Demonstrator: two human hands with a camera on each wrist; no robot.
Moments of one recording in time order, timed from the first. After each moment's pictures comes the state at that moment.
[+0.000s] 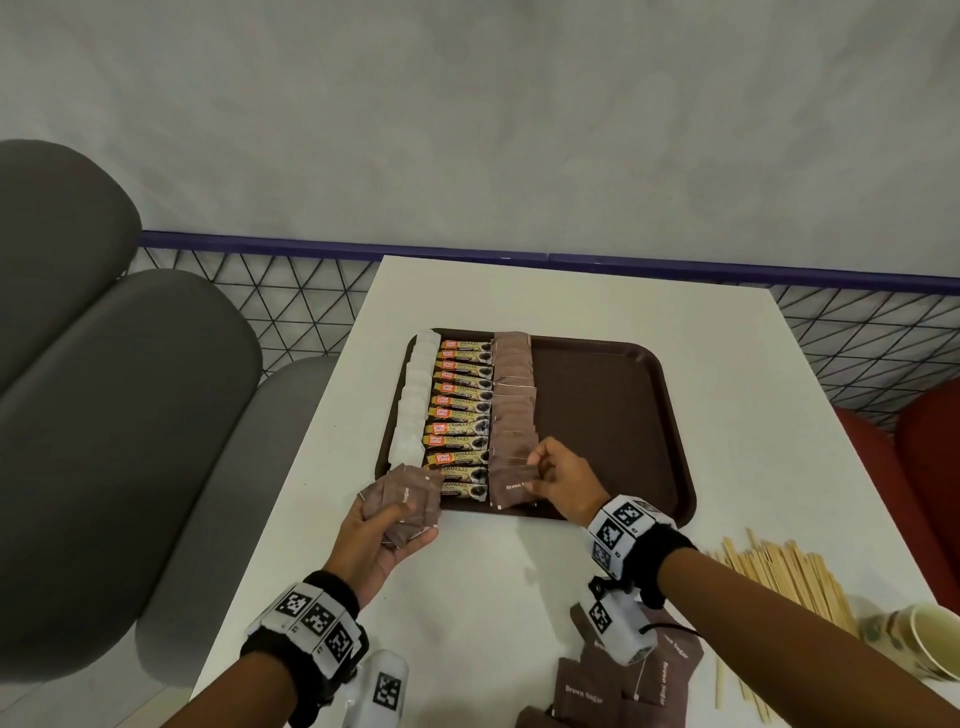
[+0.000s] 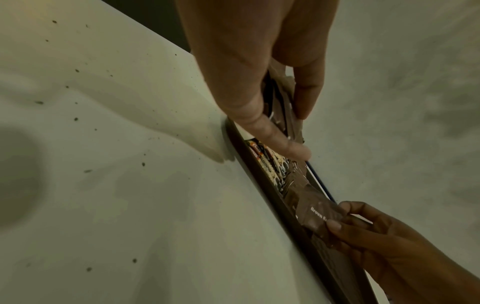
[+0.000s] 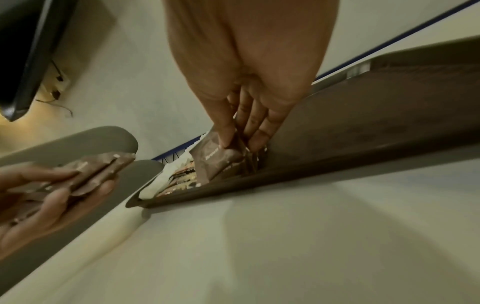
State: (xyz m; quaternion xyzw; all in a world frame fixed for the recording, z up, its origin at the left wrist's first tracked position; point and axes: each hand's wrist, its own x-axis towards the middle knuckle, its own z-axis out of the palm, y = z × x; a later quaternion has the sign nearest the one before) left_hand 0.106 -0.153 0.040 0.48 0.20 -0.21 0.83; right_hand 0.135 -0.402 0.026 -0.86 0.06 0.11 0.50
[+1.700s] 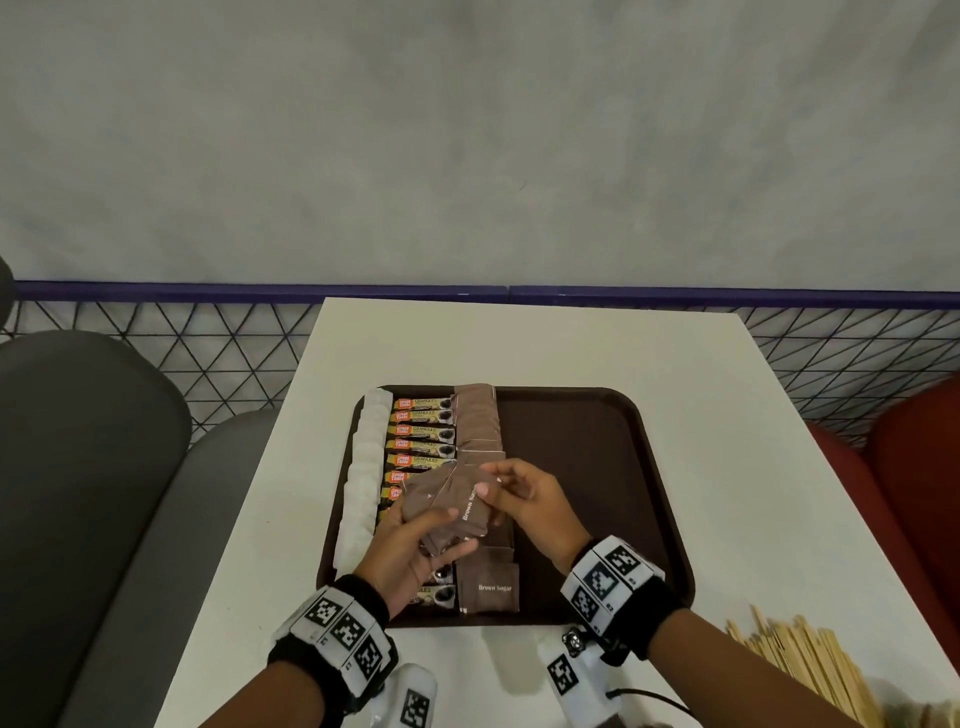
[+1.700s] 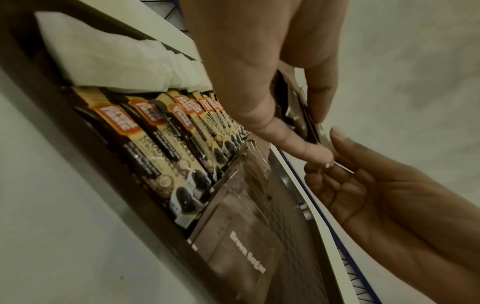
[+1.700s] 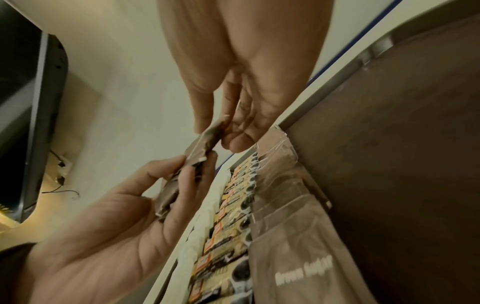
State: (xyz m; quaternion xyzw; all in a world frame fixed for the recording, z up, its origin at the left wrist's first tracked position) left_hand 0.207 -0.235 0.047 0.45 0.13 -0.31 0.83; right_hand 0.199 -0.403 0.041 -0.69 0.09 0.06 0.71
